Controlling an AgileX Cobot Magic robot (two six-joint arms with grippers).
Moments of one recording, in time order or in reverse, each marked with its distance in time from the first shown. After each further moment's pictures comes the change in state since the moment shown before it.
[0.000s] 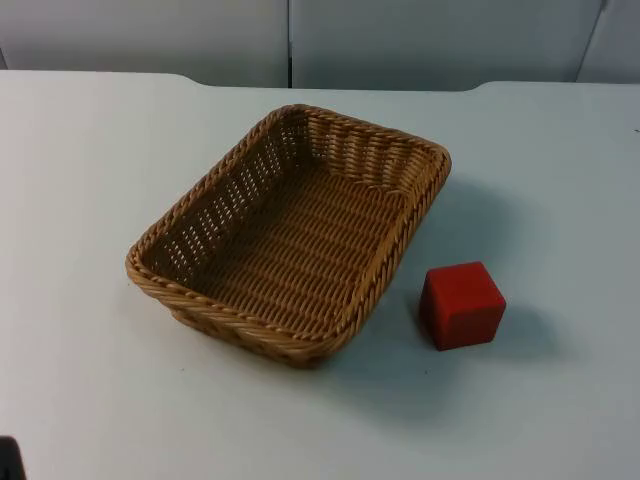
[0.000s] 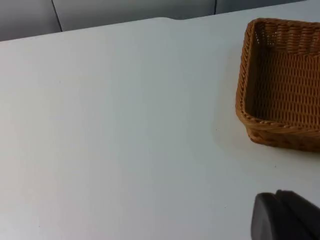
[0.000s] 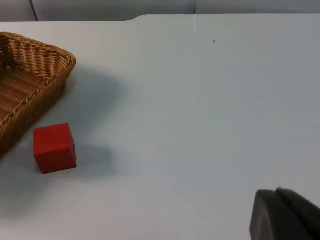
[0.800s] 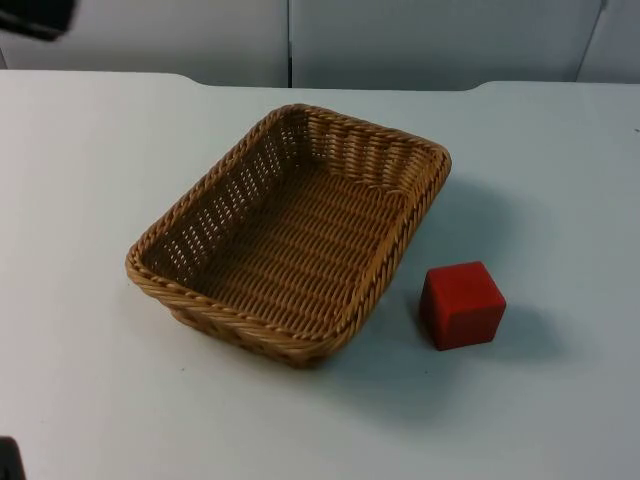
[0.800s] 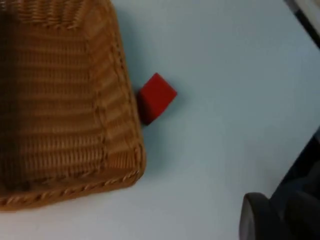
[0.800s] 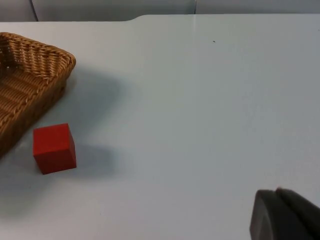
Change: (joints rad) right arm 0.000 0.000 0.000 0.000 0.000 0.000; left arm -0.002 1.194 -0.427 -0.895 0.005 0.670
